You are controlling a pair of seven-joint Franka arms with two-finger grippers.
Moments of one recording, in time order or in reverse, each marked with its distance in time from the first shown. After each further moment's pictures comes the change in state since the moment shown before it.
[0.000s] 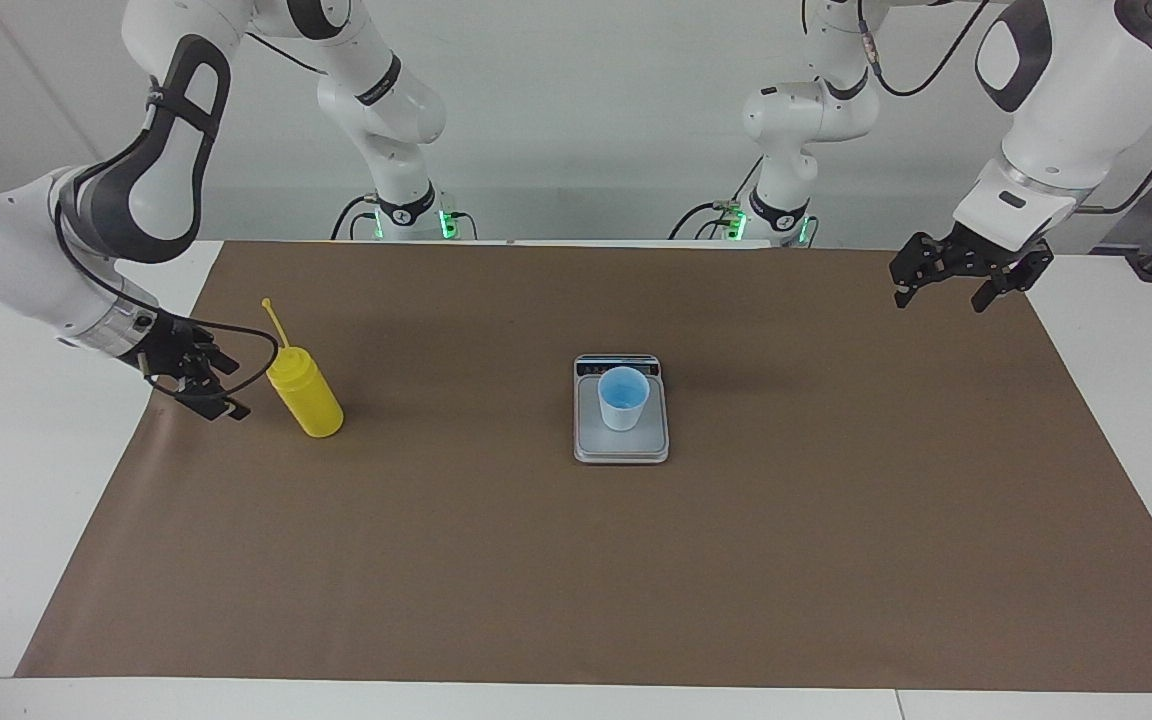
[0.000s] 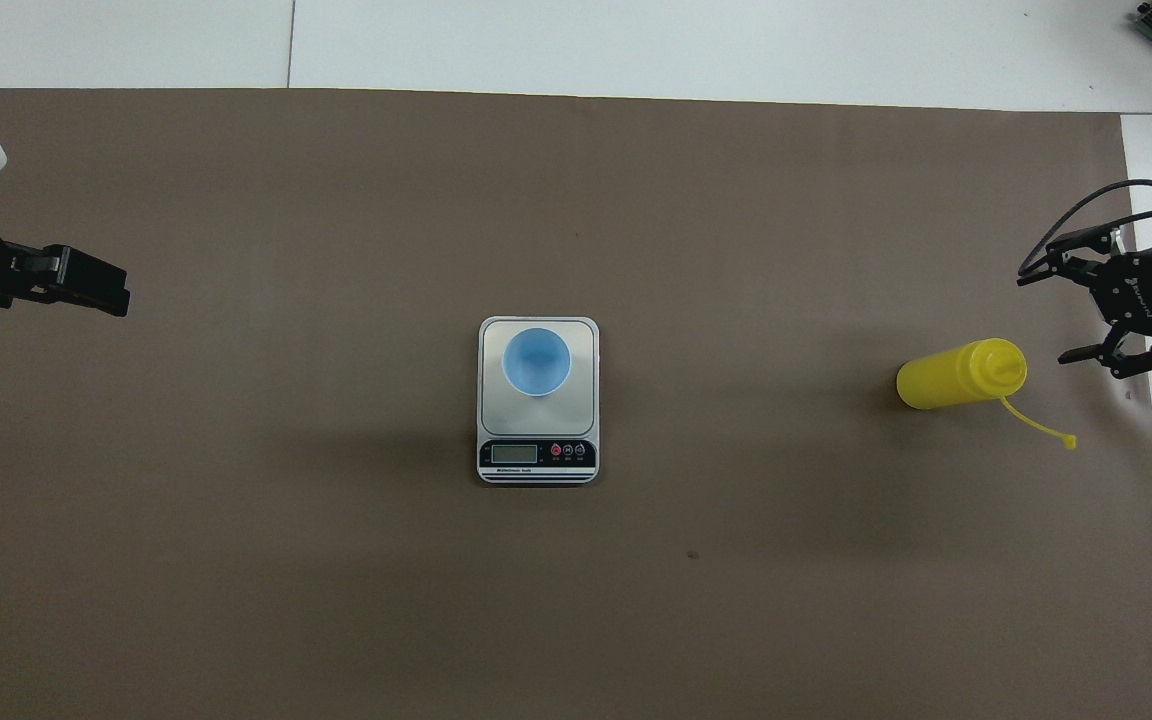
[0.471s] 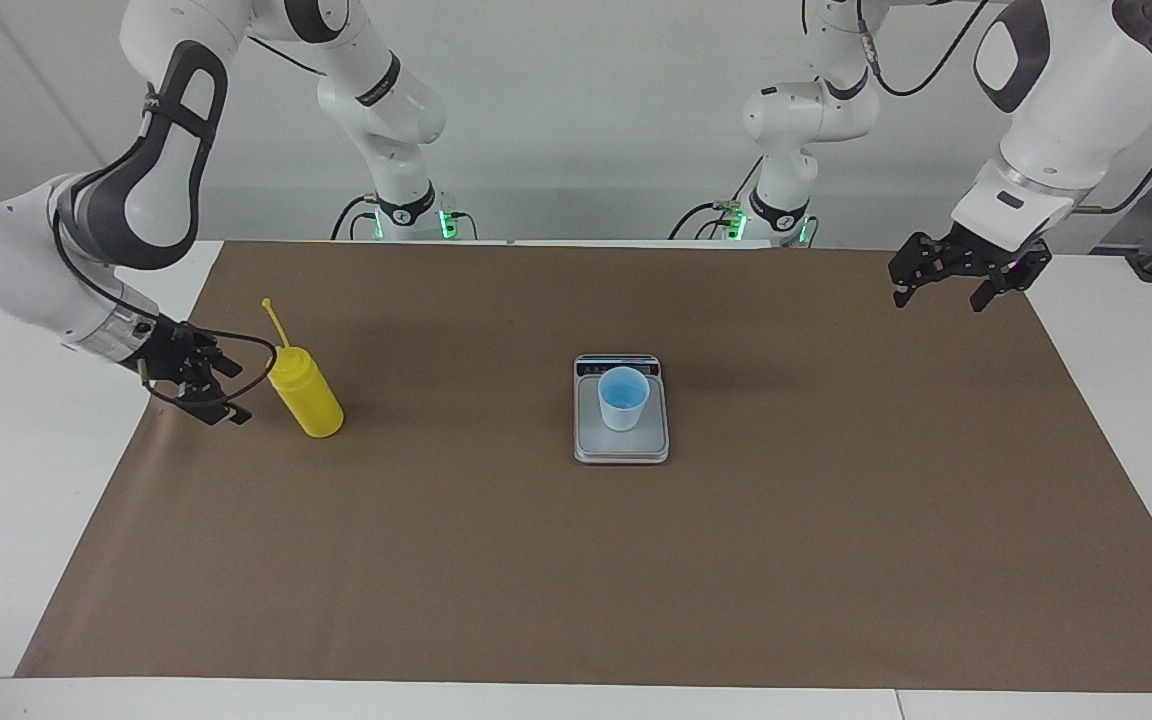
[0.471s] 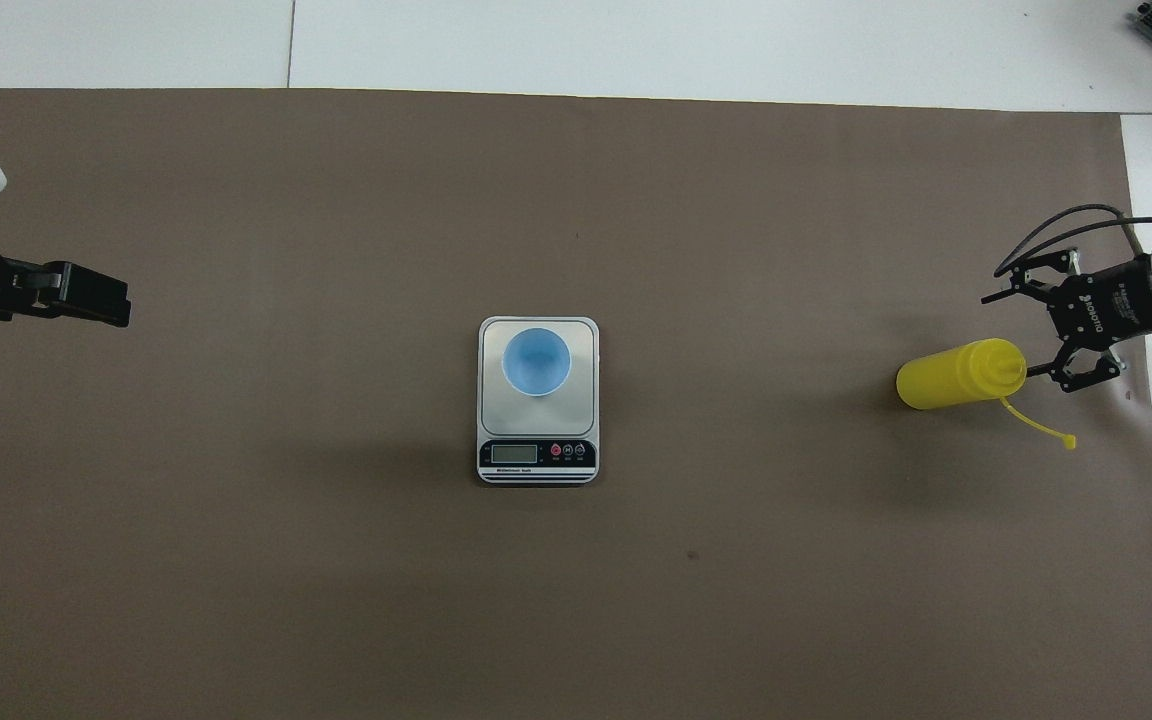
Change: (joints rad) left arm 0.000 -0.055 0.001 -0.073 -0.002 0.055 -0.025; right arm -0.031 0.128 0.001 -0.002 0.085 -0.022 0.034
